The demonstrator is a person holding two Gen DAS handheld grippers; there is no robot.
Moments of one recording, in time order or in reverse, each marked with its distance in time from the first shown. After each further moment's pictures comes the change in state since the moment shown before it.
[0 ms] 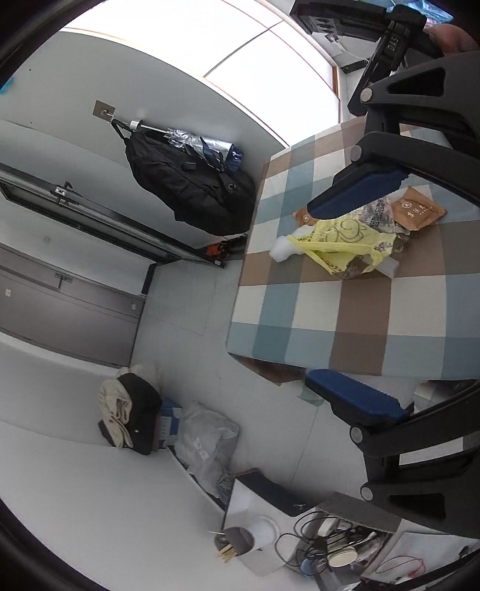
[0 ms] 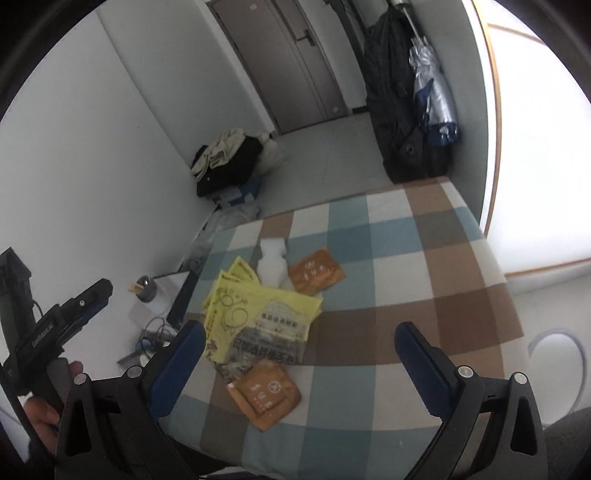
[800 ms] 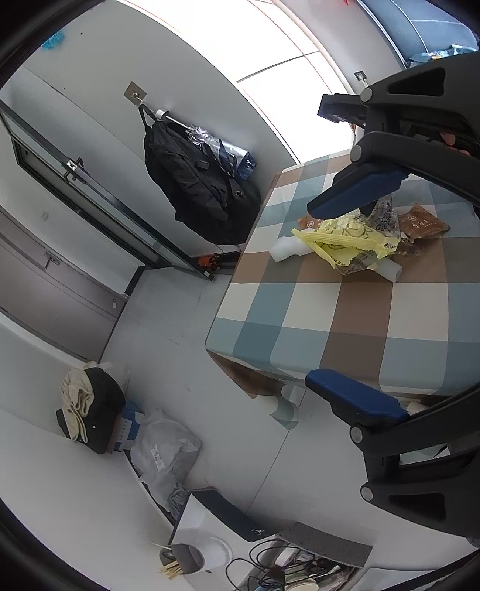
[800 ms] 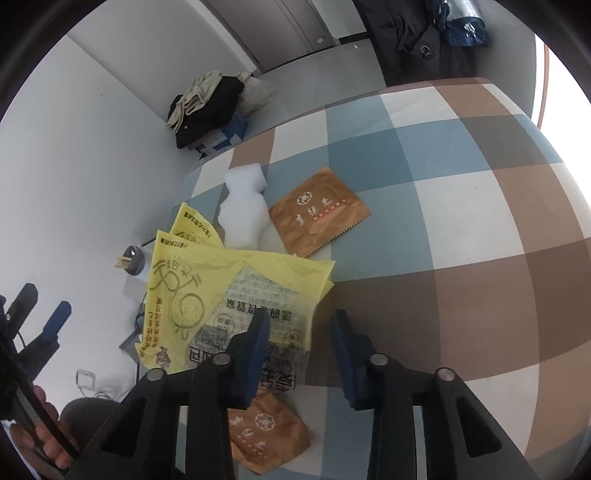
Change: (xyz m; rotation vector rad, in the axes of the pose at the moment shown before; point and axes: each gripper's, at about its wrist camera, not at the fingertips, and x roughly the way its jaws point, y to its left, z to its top) left arm 0.007 0.036 0.013 -0.141 0.054 -0.106; right arm 0.108 -0.010 -0.005 0.106 0.245 0.028
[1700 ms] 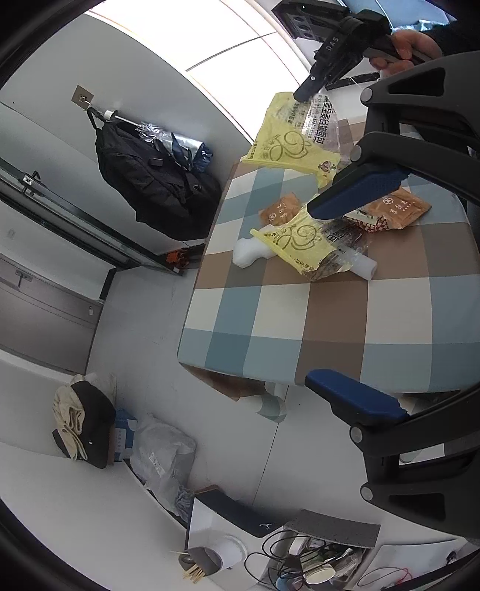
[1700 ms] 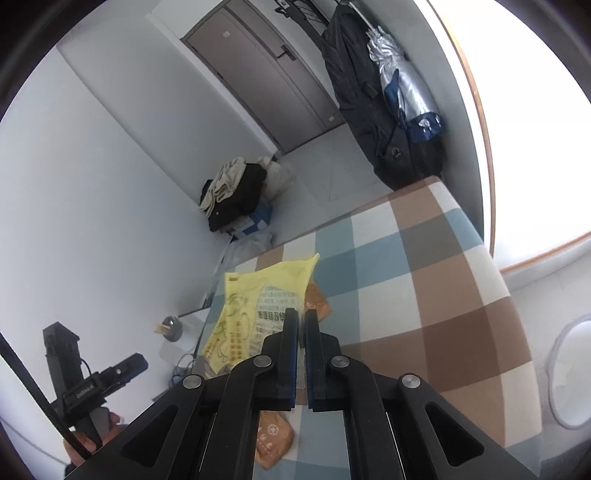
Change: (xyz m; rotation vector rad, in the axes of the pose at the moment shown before) left arm 0.017 -0.024 -0.014 0.117 0.105 0.063; right arm -0.130 -0.046 0.006 0.027 -0.338 0.136
